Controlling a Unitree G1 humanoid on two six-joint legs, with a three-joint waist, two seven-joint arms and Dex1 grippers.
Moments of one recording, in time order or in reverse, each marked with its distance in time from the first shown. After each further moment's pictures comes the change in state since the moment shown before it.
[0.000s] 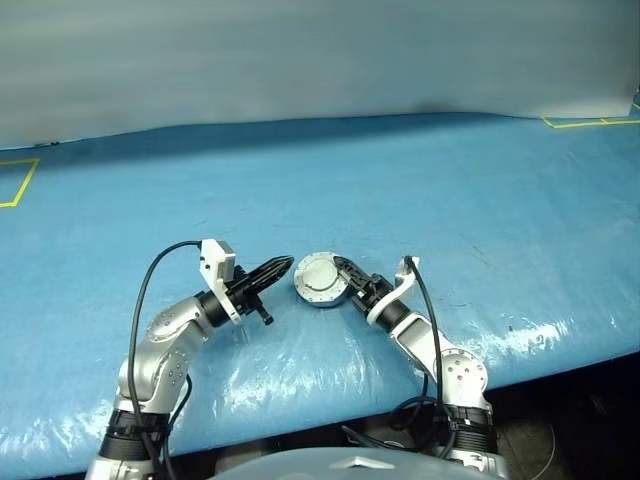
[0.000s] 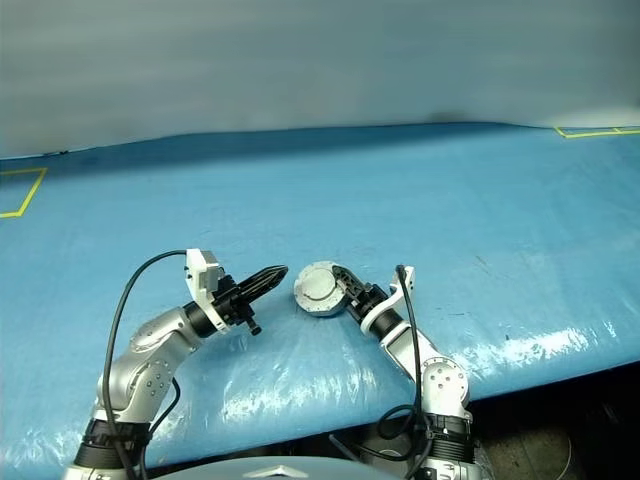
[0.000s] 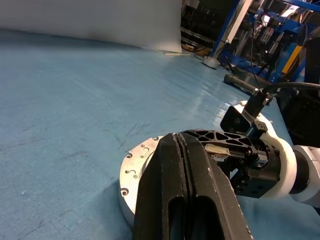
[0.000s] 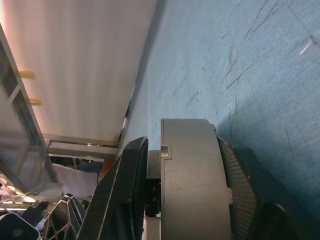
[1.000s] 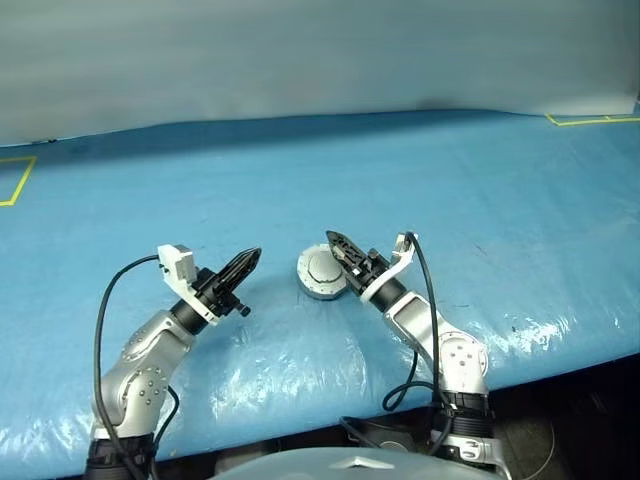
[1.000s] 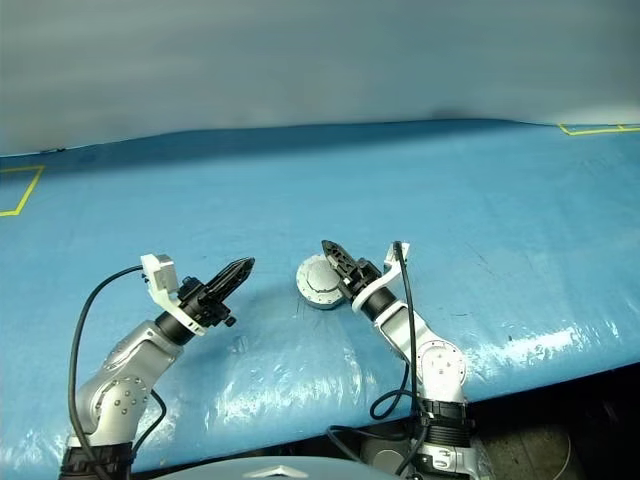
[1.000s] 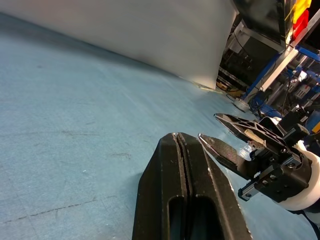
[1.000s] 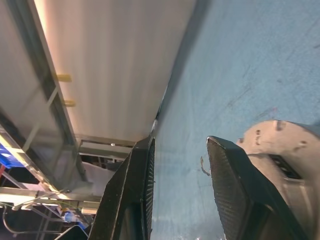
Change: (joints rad) left arm 0.108 -0.030 0.142 -0.103 -0.185 0.074 0.136; right arm -0.077 -0.003 0.053 -0.059 0.148 -0.014 -0.123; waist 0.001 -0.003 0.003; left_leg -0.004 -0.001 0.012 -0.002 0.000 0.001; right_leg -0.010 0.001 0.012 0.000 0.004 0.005
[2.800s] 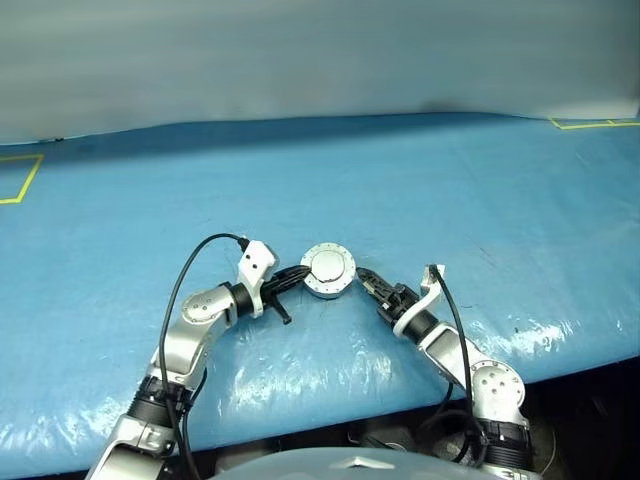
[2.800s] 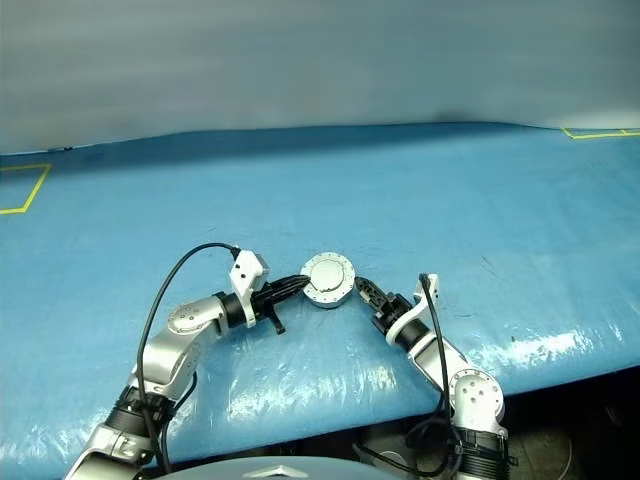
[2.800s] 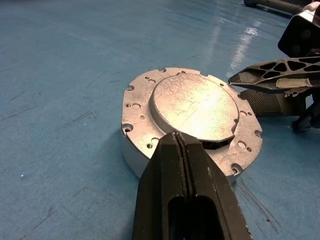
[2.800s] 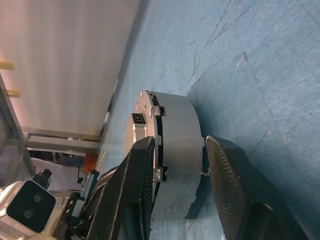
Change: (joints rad) left arm -0.258 0.038 -0.325 0.323 0.483 -0.178 -0.122; right arm 0.130 -0.133 -0.089 0.017 -0.093 0.073 0.125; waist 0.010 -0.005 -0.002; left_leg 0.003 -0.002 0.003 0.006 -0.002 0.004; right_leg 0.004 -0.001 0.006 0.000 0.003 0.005
